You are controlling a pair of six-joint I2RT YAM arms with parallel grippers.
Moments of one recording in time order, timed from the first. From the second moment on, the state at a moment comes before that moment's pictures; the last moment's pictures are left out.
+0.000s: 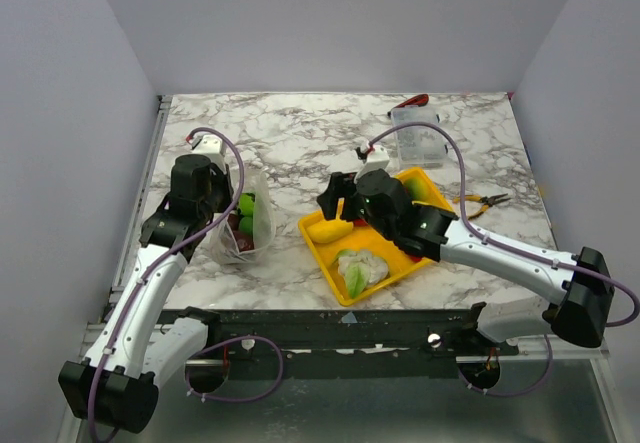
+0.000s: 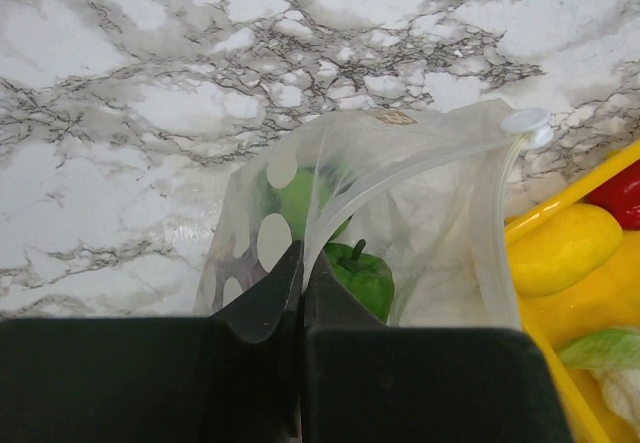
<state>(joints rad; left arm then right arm) -0.23 0.90 0.90 -0.54 -0.07 -0.18 1.00 1.32 1.06 -0.14 0.36 0.57</state>
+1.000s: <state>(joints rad) -0.23 0.93 0.90 -0.52 -0.02 -0.18 0.58 1.55 1.02 -0.32 0.61 0.76</state>
